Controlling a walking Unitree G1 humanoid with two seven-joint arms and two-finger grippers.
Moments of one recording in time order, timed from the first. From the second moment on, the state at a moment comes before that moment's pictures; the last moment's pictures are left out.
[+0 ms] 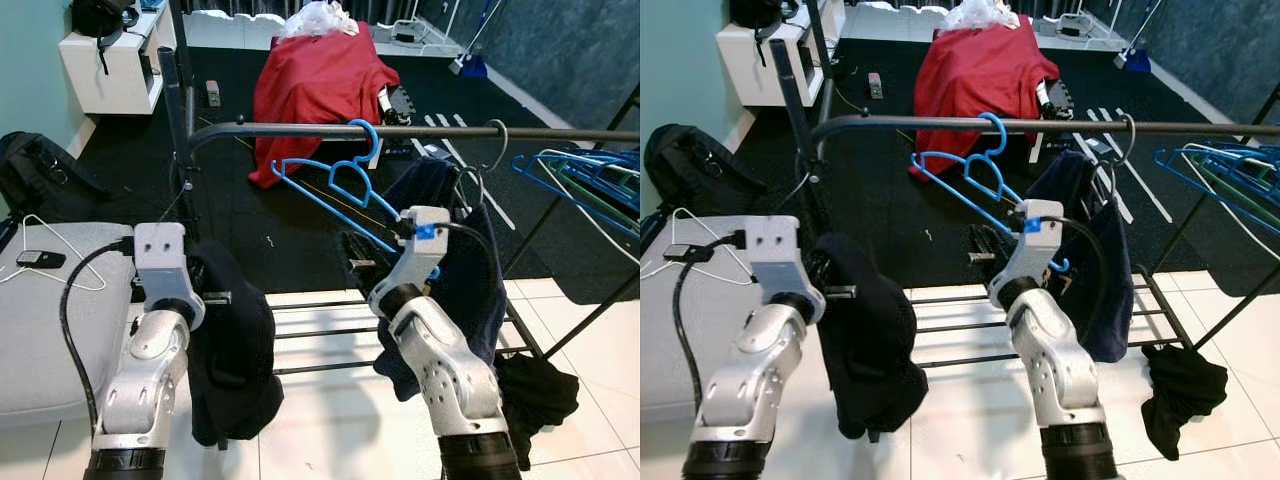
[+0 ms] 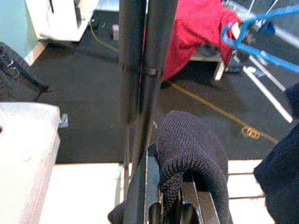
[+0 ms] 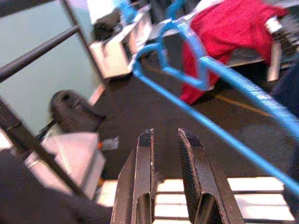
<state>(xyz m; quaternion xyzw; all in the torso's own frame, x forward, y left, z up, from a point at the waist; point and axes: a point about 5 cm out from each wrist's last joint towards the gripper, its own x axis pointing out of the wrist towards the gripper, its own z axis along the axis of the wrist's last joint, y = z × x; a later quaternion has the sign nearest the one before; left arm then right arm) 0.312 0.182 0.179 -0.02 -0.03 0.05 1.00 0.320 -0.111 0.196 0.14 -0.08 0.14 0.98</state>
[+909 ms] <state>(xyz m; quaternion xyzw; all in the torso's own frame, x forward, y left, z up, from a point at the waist) 0.314 0.172 0.176 -0.01 -0.02 0.04 1.00 0.324 -0.121 0.170 0.09 -0.03 0.07 0.99</state>
